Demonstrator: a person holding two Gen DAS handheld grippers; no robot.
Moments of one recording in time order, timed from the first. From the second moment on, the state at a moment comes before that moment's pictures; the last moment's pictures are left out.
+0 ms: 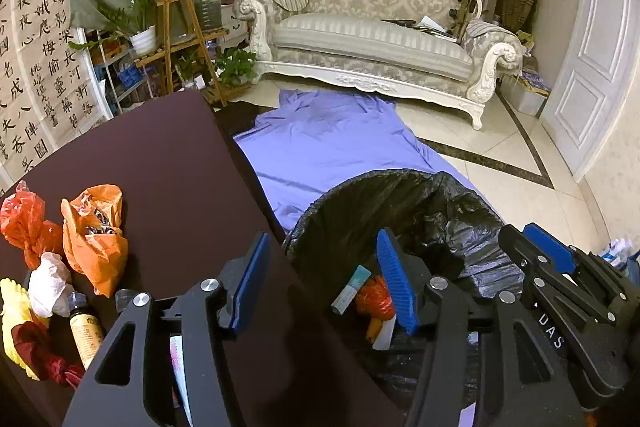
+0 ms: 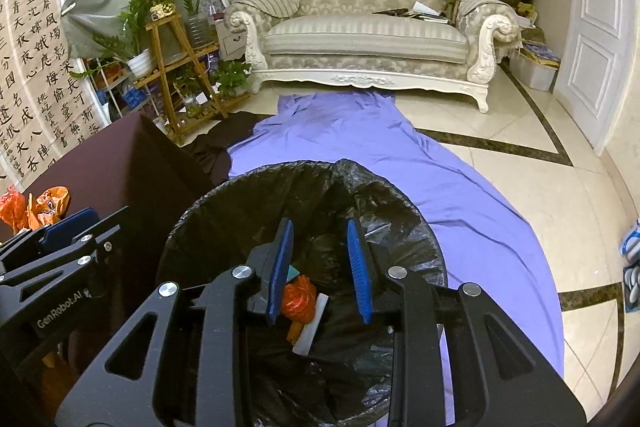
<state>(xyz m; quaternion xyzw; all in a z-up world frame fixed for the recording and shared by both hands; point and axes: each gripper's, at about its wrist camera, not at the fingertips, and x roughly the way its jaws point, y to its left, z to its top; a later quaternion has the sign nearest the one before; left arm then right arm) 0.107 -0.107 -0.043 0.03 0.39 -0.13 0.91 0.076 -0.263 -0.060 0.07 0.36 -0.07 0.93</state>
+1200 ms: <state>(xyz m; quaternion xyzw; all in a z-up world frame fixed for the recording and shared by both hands) 0.018 0.046 -0.025 -0.03 0.38 0.00 0.92 0.029 -0.149 -0.048 0.03 0.37 0.04 0.93</state>
